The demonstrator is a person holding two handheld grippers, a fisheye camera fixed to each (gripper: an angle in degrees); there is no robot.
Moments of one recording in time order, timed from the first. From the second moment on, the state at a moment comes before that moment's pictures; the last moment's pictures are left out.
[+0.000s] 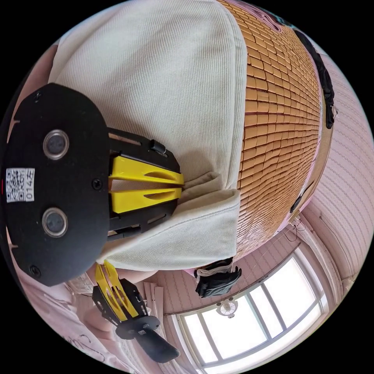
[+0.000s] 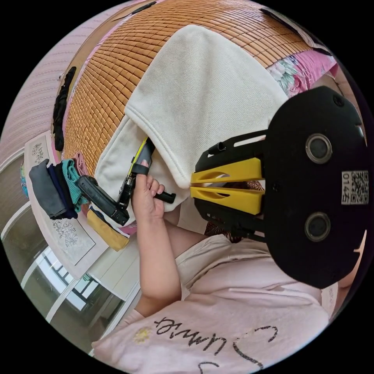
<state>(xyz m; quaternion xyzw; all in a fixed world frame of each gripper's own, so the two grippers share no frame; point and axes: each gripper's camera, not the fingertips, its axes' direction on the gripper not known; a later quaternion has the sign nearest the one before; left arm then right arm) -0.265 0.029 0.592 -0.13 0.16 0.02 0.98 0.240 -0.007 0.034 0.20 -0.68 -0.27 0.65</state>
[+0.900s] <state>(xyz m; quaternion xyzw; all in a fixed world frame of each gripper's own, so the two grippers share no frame) -0.213 0.072 0.505 -0.03 0.18 0.12 0.98 0.196 0.019 0.023 0.22 -0.53 -0.28 0.77</state>
